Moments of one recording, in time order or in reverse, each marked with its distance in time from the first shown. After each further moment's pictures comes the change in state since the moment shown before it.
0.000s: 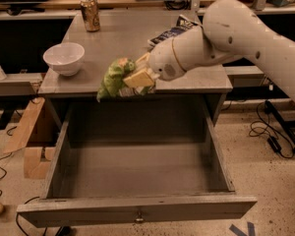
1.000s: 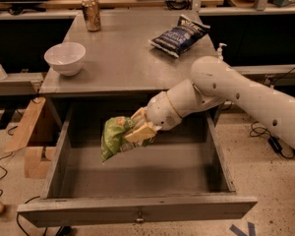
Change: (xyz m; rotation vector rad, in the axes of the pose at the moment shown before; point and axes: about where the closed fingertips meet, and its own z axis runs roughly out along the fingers) arm 0.103 0.101 0.055 -0.362 0.000 -0.047
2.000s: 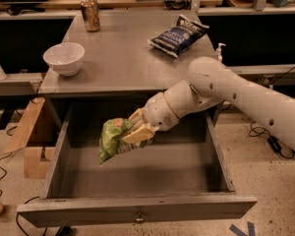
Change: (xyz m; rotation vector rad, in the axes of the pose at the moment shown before) arm 0.000 0.002 0.008 -0.019 0.001 -0.003
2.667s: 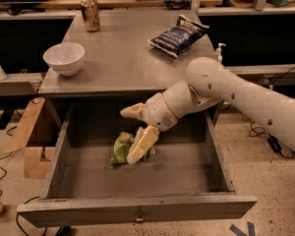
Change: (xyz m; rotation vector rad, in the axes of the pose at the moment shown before) arm -0.001 0.001 0.003 -0.008 0.000 -0.002
